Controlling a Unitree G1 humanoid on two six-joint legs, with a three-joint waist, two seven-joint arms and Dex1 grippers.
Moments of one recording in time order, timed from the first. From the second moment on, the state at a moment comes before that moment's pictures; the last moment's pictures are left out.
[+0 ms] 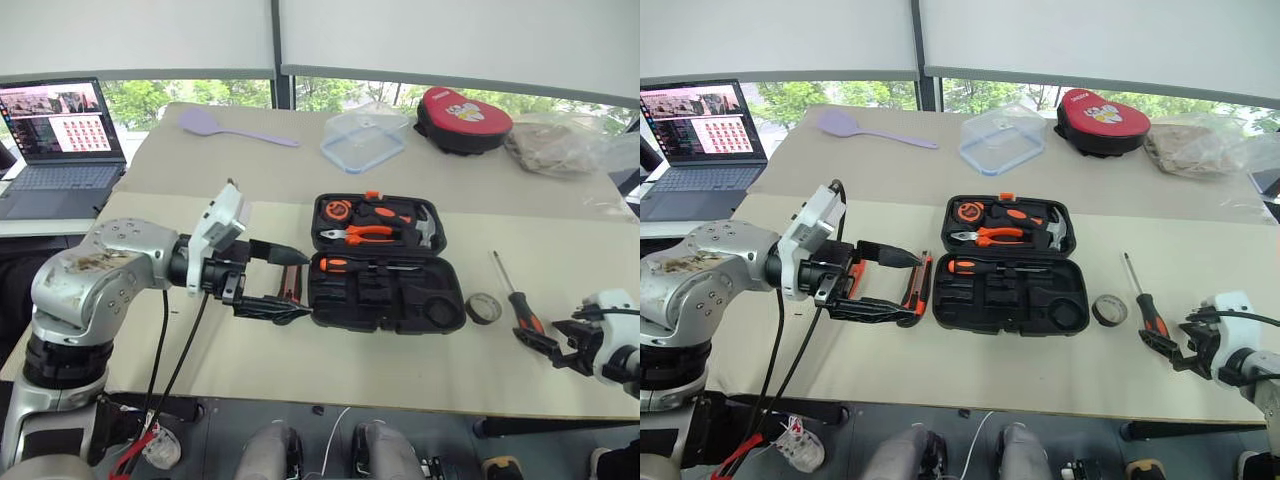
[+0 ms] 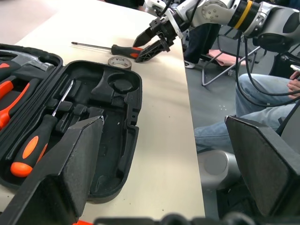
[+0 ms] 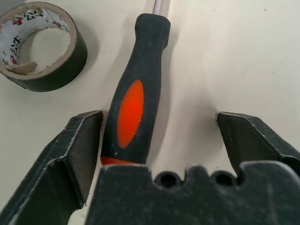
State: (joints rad) left arm -0.58 0.78 0.02 -0.40 -0.70 0.93 -1.26; right arm 0.08 -0.84 -0.44 0.04 0.40 0.66 0.72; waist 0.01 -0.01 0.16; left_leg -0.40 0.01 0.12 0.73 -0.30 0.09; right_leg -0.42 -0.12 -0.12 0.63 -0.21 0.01
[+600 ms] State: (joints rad) left arm -0.56 0.85 0.01 -0.37 -0.69 0.87 -1.26; right arm -0.12 -0.98 -0.33 -0.15 0.48 0.47 1.09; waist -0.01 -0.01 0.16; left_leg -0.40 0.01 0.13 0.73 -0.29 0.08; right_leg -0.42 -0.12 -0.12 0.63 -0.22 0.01
